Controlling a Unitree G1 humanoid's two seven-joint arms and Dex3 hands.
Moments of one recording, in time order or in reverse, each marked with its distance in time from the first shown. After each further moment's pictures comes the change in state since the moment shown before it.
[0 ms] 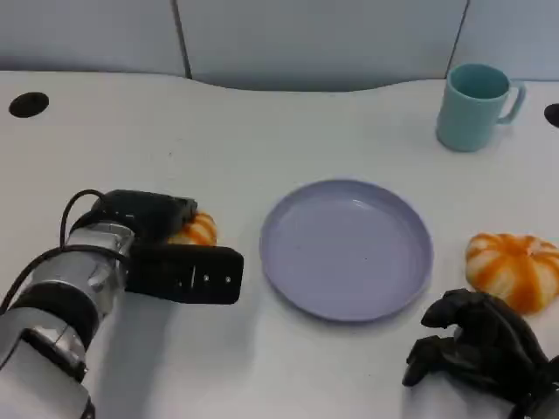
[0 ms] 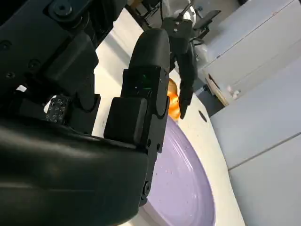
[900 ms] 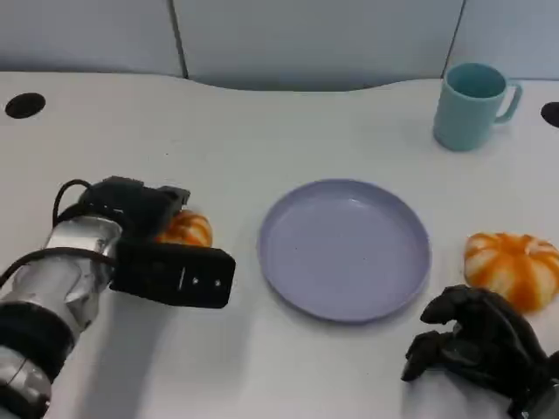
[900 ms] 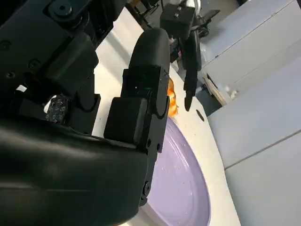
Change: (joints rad) left arm 0.130 0.103 0.078 -0.385 0.114 0.136 -0.224; right arm -0.032 0.000 -0.003 0.063 -0.005 -0.049 0.008
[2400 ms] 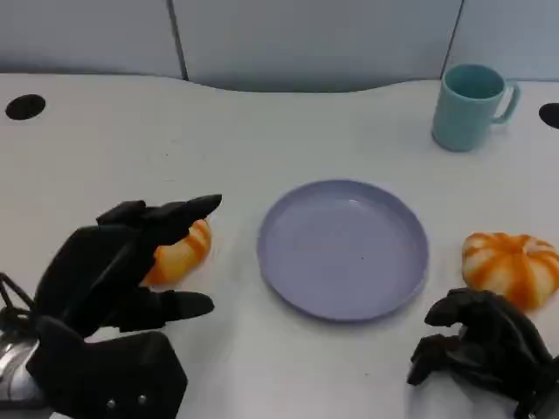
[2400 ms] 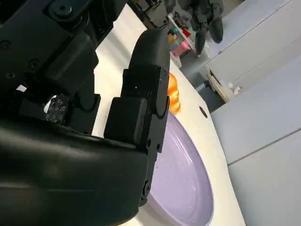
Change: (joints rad) left arm 0.674 -0.025 0.517 -0.920 -0.285 -0.293 0.000; right arm 0.015 -0.014 -0.002 -0.027 0.001 0.033 -0.002
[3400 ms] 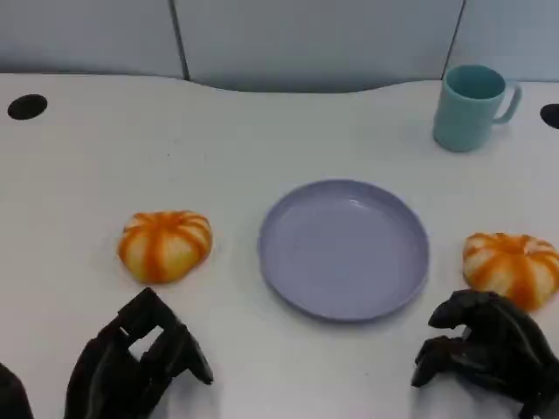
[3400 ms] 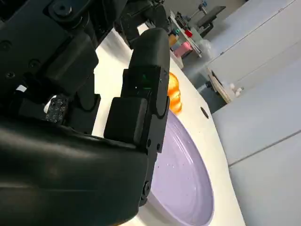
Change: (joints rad) left arm 0.156 -0.352 0.175 0.344 -1.091 0.186 -0.428; right arm 0.004 -0.013 0.001 0.000 -0.002 -0.006 0.002
